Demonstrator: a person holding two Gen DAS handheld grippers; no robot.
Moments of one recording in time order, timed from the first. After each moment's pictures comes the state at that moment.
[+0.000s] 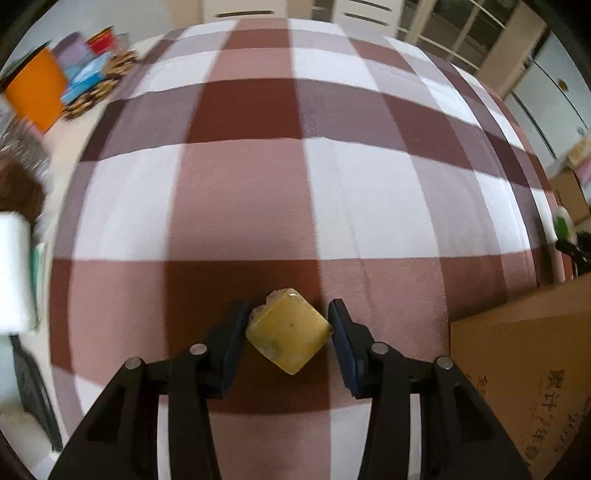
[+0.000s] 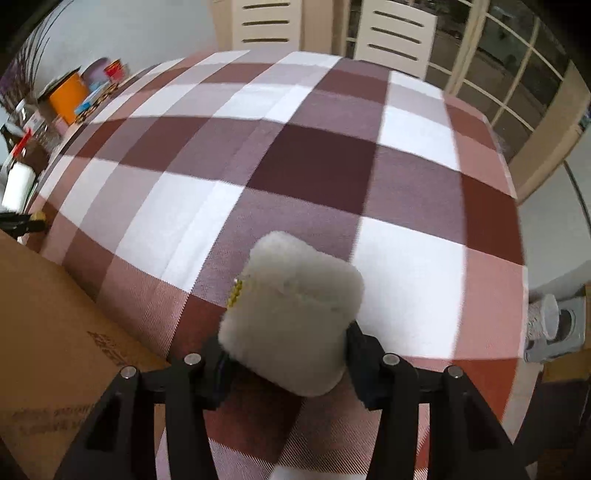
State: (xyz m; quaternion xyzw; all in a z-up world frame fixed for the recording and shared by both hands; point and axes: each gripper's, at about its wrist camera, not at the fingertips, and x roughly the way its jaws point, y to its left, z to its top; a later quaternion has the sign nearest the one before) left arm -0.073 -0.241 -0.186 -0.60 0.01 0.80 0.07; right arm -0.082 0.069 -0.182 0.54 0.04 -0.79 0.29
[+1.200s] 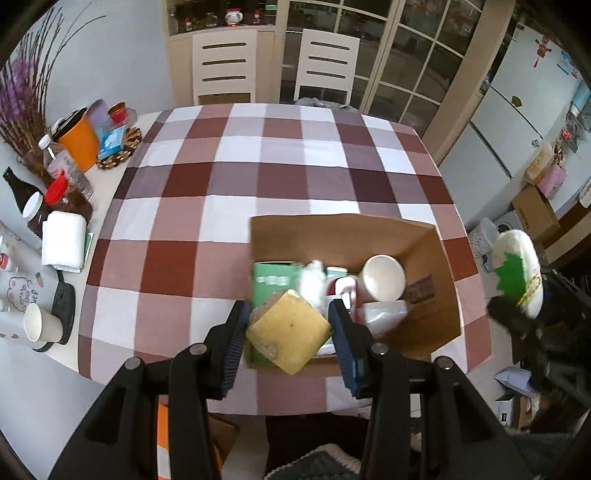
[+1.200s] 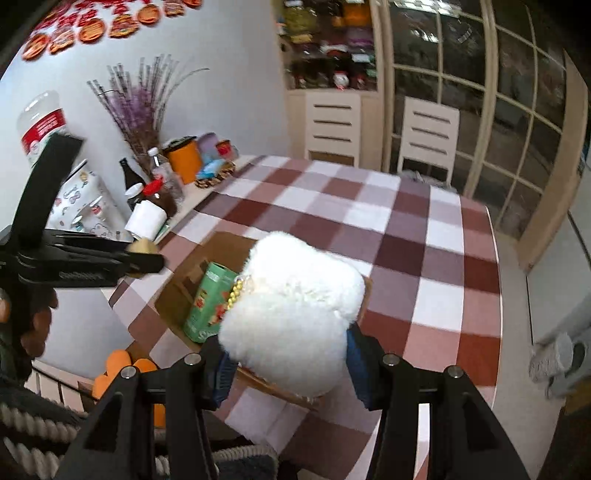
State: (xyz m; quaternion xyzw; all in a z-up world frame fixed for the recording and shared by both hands) left arm 0.092 -0.078 0.020 -0.53 0.02 0.84 0.08; right arm 0.119 0.084 0.038 0.37 -0.03 -0.84 0.39
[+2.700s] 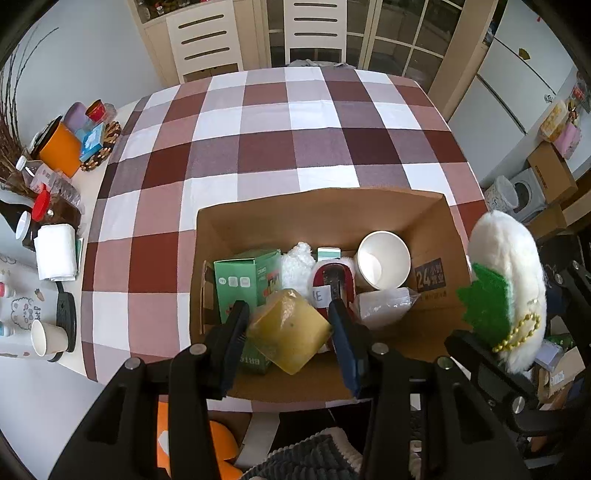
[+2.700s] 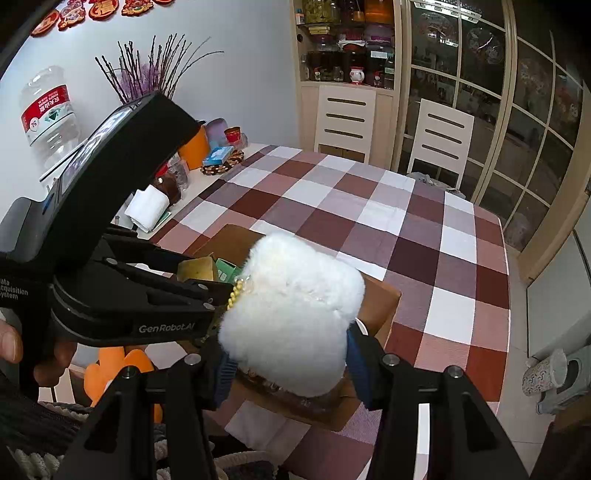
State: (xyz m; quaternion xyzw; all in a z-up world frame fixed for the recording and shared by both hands) left arm 0.054 -0.035 -0.021 -0.59 0.07 0.80 0.07; right arm 0.116 0.049 0.031 0.39 -0.01 -0.84 0.39
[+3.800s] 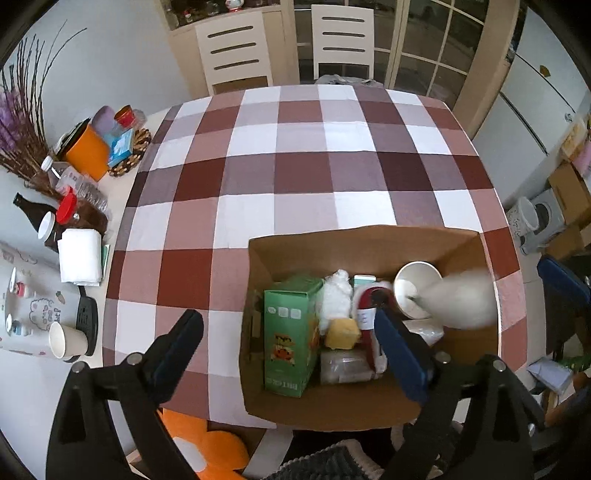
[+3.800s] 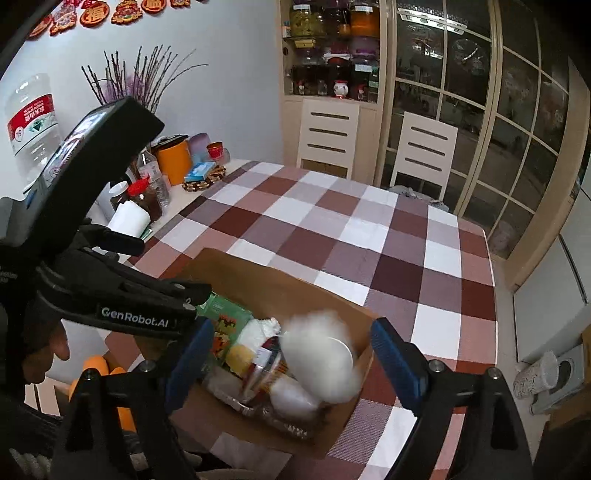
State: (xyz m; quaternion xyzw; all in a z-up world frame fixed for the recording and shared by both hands) left arm 0.038 -0.063 -0.010 -0.57 0.07 0.82 0.02; right arm 0.106 0.035 0.034 0.36 -0.01 -0.86 0.35
